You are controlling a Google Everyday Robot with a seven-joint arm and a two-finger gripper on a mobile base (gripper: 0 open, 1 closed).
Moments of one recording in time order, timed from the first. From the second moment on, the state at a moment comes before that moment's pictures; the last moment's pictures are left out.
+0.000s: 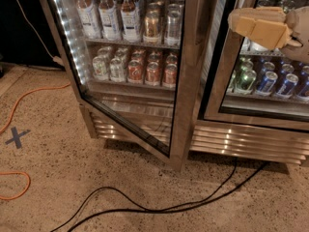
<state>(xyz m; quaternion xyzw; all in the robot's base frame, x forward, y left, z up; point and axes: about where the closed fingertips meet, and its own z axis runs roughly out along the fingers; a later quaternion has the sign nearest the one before) 0.517 -0.172 1.057 -0.41 0.54 0.42 0.61</state>
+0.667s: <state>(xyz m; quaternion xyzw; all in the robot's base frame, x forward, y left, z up) 0.517 -0.172 1.057 -0.41 0.54 0.42 0.61</state>
